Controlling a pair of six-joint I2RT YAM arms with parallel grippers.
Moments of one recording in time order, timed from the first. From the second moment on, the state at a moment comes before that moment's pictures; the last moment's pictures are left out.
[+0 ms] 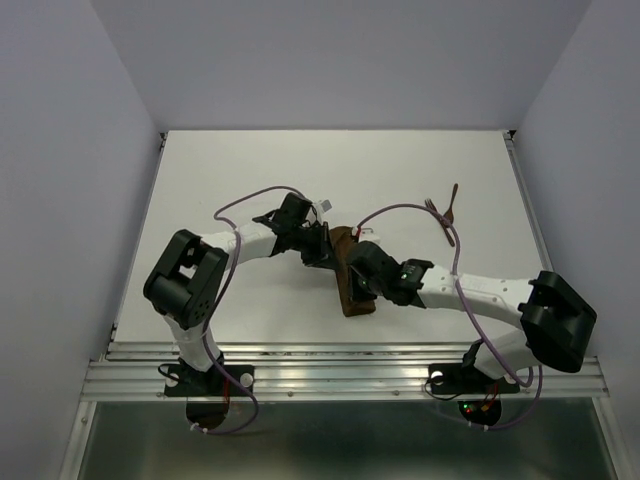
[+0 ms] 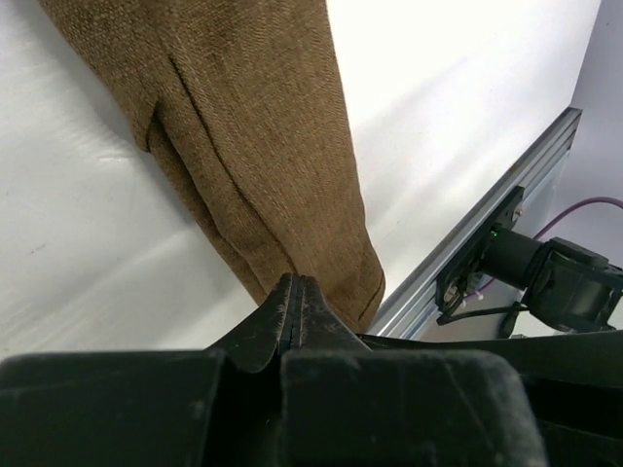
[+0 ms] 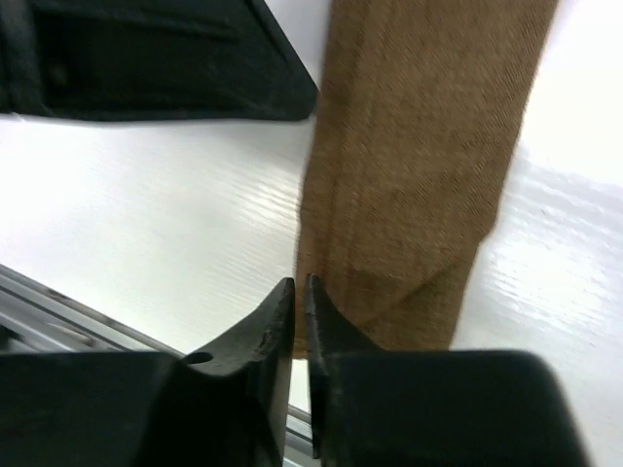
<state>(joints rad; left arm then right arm) -0.58 1.72 0.99 -0.18 0.58 -0.65 0.98 1.42 0.85 -0.30 0.21 0.71</state>
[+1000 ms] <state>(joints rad) -0.58 1.70 1.12 -0.35 0.55 -0.54 0.98 1.49 0.90 -0.36 0.19 0.69</state>
